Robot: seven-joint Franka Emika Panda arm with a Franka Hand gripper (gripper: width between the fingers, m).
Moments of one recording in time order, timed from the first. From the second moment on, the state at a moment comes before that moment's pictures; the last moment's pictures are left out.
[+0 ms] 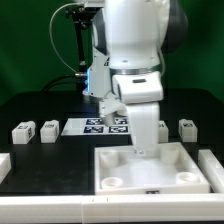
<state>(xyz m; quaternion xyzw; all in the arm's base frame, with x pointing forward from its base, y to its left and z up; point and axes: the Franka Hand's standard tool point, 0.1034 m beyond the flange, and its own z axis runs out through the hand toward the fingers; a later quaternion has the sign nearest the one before) 0.500 0.056 0.012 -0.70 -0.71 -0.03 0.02</state>
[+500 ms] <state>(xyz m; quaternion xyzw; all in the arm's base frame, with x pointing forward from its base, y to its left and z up) 0.503 0.069 0.012 -0.71 -0.70 -0.03 0.02</state>
